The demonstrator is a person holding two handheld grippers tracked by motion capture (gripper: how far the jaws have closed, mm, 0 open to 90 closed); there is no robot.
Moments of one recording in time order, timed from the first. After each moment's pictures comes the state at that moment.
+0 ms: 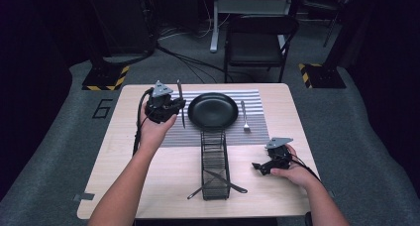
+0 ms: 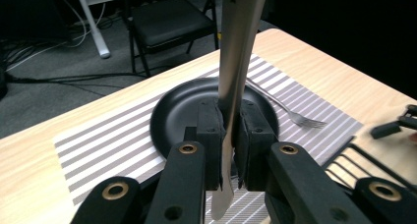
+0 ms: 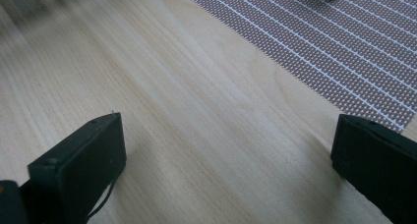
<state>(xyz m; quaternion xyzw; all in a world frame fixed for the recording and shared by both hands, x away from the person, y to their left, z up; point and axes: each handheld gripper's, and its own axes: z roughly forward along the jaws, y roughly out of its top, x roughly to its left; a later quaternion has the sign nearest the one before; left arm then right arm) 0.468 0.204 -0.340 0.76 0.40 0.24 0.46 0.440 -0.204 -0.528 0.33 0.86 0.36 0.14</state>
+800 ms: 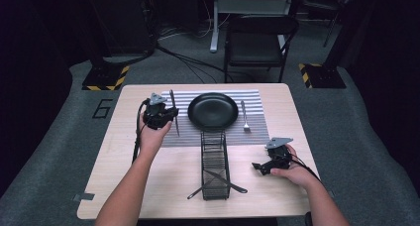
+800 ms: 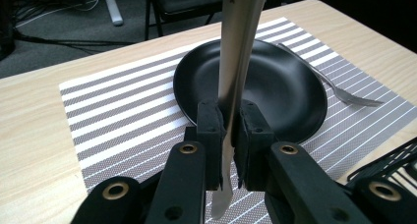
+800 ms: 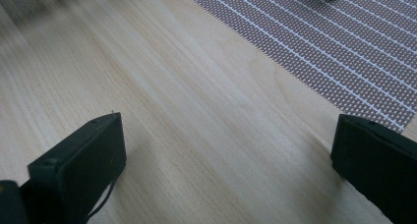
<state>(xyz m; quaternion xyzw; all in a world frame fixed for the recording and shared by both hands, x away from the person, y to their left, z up) 0.491 0.224 -0.402 0.75 0.45 0.22 0.43 0.440 -0.204 -0.528 0.32 0.86 0.36 0.14</state>
